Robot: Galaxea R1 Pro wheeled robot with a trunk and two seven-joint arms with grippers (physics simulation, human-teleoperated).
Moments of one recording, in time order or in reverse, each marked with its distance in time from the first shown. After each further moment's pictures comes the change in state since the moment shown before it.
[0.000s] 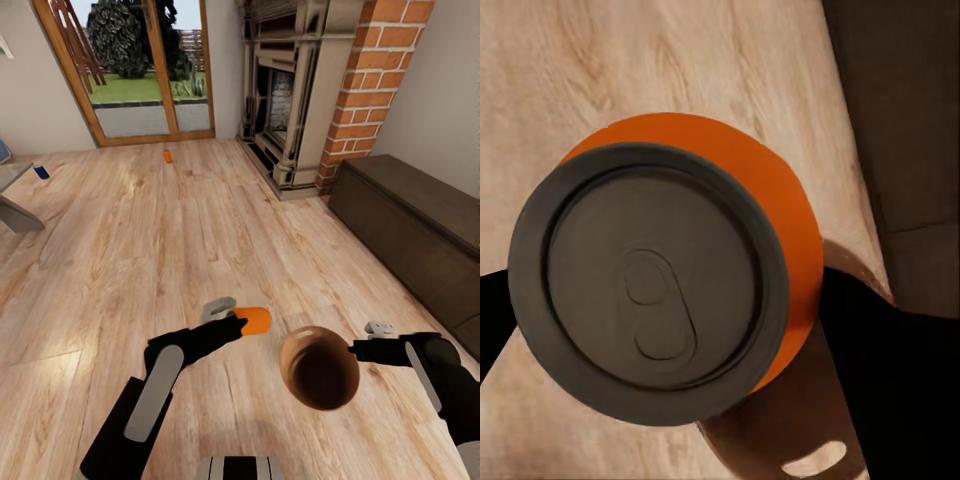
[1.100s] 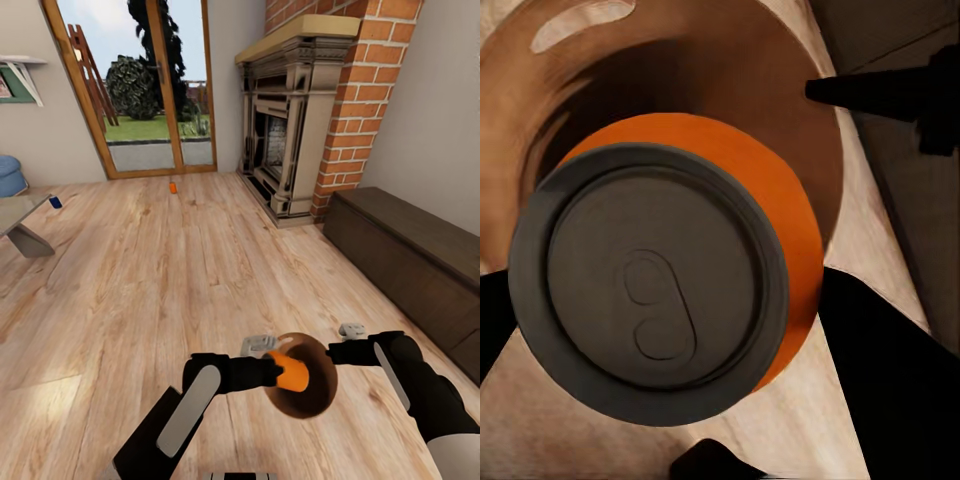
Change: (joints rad) left arm -0.019 -0.007 -0.240 0.188 0.079 0.073 -0.011; right arm -0.024 0.079 0.125 0.020 0.002 0.000 -0.068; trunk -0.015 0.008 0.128
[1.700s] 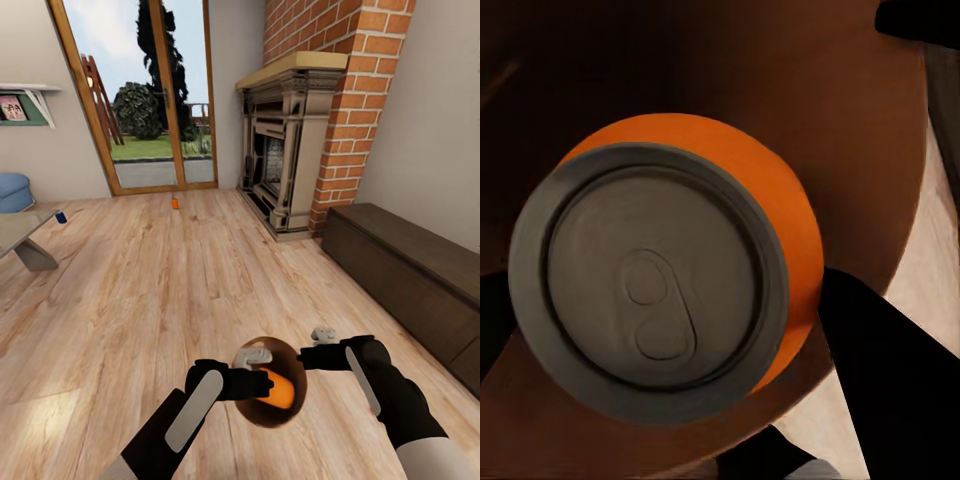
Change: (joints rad) left arm -0.016 0.004 -0.001 0.165 -0.004 -0.016 0.034; right arm 0.015 0.129 0.045 -0.005 -0.029 0.002 -0.013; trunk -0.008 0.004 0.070
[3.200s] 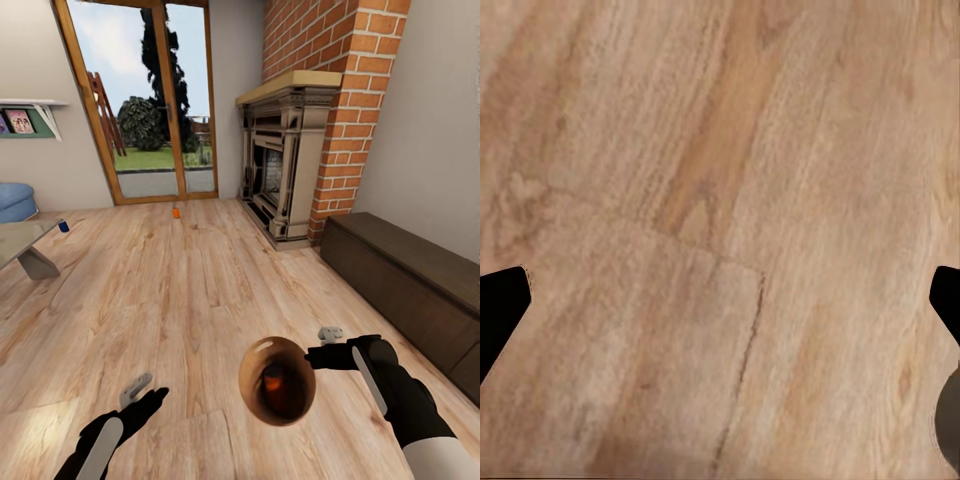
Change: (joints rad) left arm 0.249 0.177 0.612 0.121 -0.123 -0.388 -0.093; right arm -0.001 -0.028 -0.016 0.000 0.036 -0.004 0.008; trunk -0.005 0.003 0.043
